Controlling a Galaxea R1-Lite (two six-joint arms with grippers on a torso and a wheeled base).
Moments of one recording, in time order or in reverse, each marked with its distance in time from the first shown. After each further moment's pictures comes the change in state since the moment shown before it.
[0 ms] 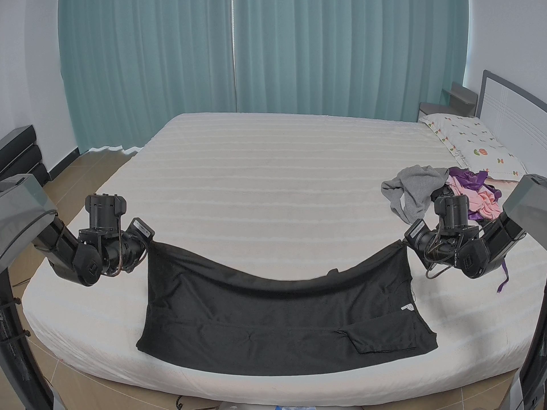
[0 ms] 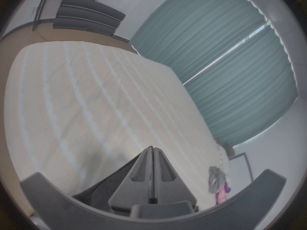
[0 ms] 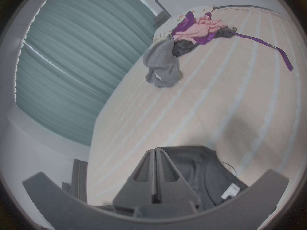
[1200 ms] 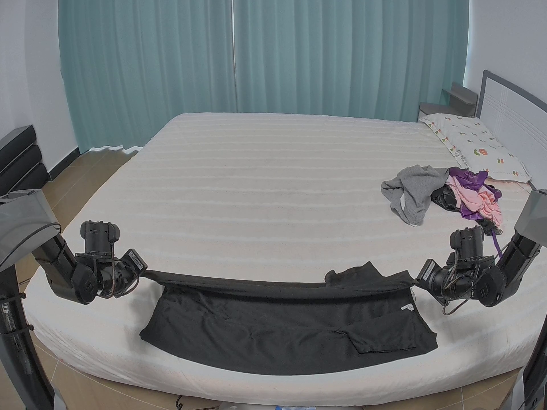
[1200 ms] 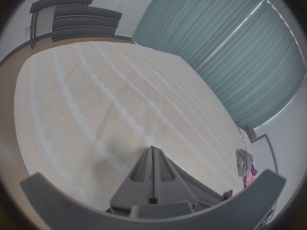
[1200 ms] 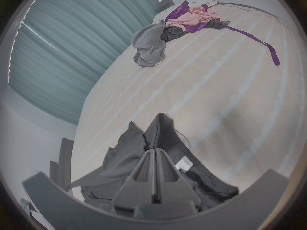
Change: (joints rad) left arm 0.074 0.067 0.128 -0.051 -0.014 0.179; right arm -0.050 -0.065 0.303 -0.054 0.102 -0.170
